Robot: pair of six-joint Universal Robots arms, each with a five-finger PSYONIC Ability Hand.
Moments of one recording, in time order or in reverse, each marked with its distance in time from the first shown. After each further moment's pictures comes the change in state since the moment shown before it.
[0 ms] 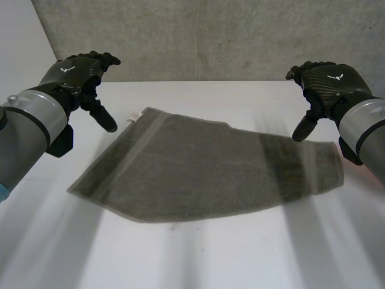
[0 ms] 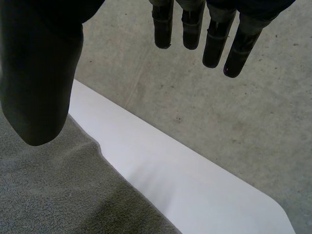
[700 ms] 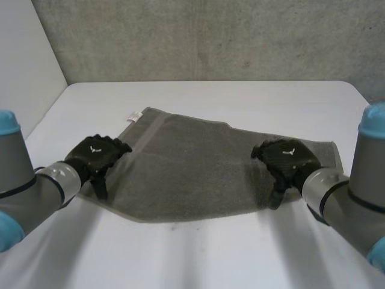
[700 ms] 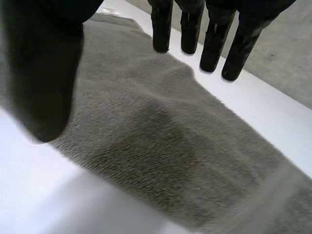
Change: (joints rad) left arm 0.169 -0.185 -0.343 0.174 0.263 0.521; right arm 0.063 0.123 0.247 -0.056 -0.103 -0.082; left_hand 0.031 0.039 0.039 0.037 0.000; right_hand 0.105 0.093 0.103 0.079 0.111
